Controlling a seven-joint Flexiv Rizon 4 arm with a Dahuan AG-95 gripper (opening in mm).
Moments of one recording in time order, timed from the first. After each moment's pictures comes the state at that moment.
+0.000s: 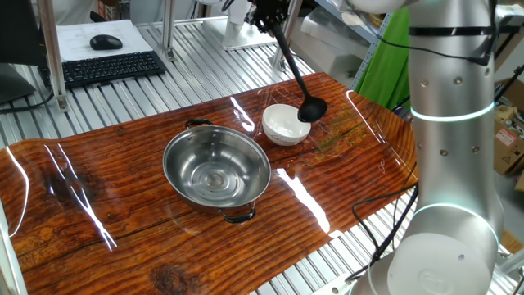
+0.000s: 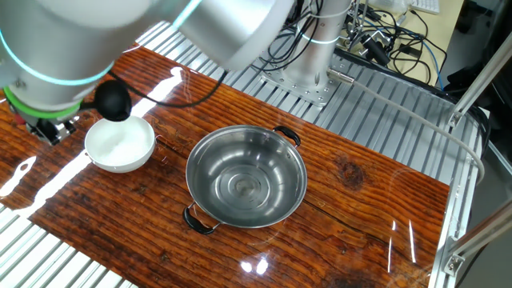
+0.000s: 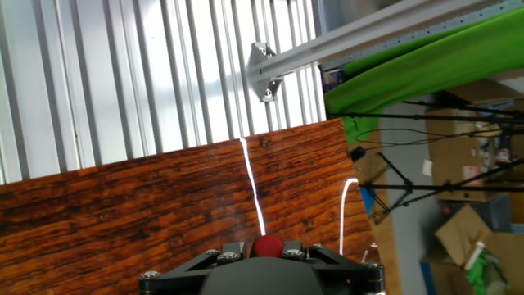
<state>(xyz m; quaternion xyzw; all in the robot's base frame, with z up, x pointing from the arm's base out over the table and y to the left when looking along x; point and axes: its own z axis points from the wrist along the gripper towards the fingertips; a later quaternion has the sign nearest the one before) 0.734 -0.237 0.279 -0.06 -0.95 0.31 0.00</state>
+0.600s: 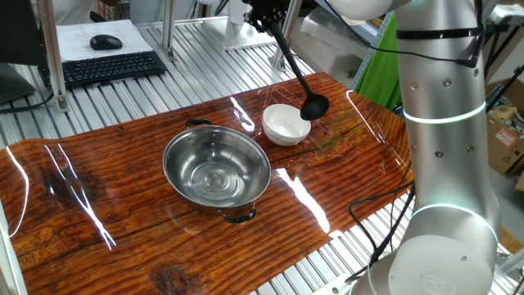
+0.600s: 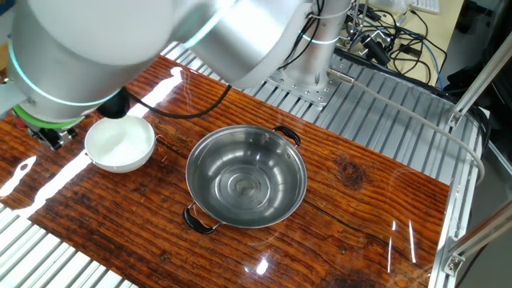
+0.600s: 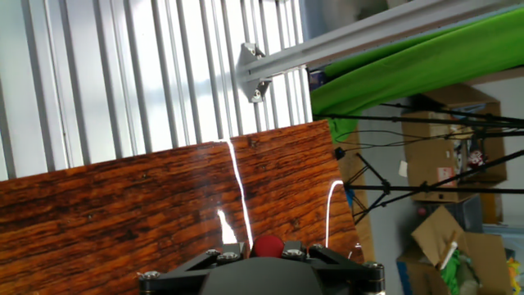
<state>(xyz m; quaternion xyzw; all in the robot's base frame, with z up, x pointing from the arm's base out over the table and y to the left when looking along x) 0.731 -0.235 0.281 -0.05 -0.94 0.34 0.00</state>
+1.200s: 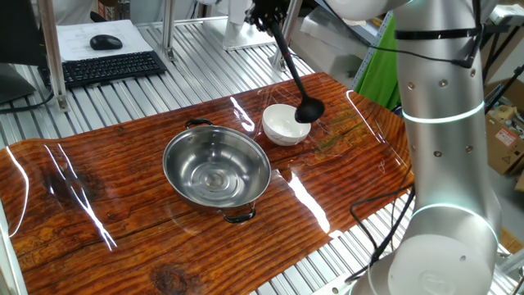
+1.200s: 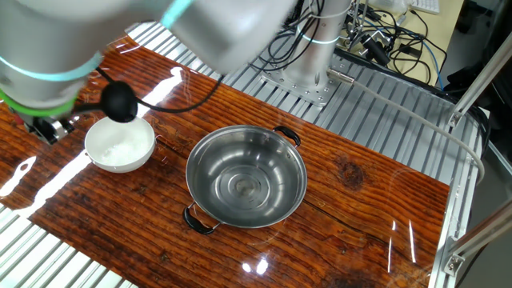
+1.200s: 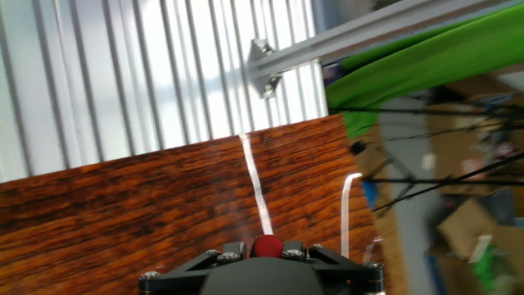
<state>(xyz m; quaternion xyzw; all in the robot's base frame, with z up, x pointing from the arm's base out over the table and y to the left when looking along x) 0.729 -0.232 0.279 -0.07 -0.96 0.26 0.01</state>
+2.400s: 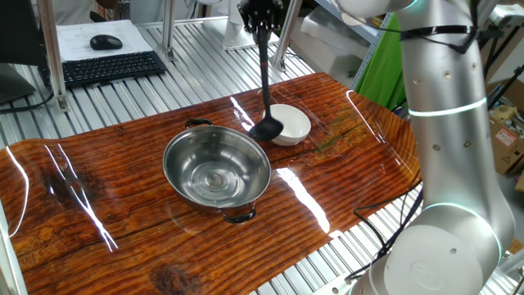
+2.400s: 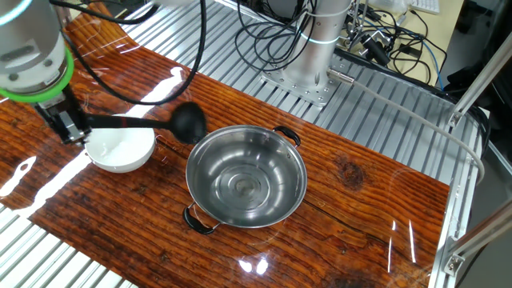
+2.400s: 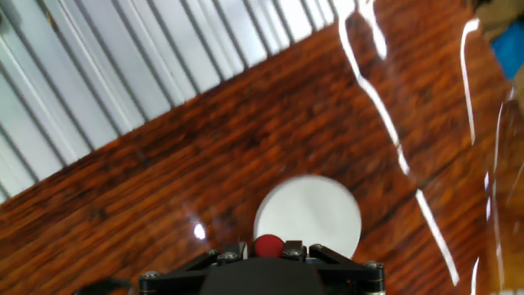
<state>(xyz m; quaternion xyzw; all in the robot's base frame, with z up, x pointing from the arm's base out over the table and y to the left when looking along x) 0.681 -0.150 0.279 -0.23 -0.96 0.10 0.10</state>
